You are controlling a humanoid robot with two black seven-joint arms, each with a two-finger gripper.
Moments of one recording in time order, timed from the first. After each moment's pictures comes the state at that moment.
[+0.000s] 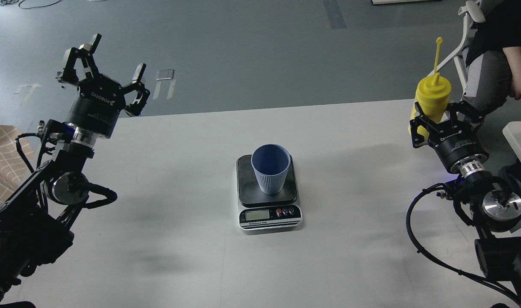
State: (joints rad) left arm -0.53 0.42 -1.03 -0.98 0.28 -0.49 -0.49; right arm 0.29 -0.12 1.61 0.98 -0.05 0.35 -0.18
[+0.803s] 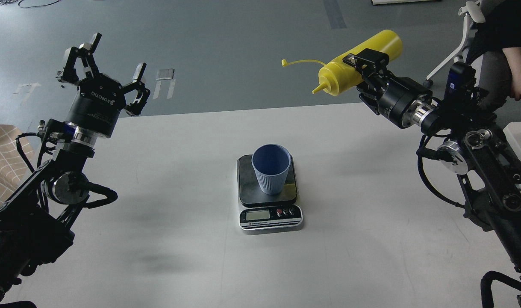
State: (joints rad) left arm -0.53 0.42 -1.03 -0.99 0.28 -0.49 -0.49; right arm 0.54 -0.16 1.27 1.39 -1.43 0.32 -0.22
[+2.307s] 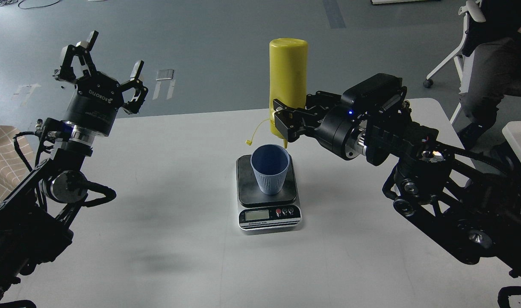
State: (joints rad) left arm -0.53 0.43 -1.04 -0.98 0.28 -0.49 -0.49; right arm 0.58 -0.24 0.86 1.67 -2.13 0.38 -0.22
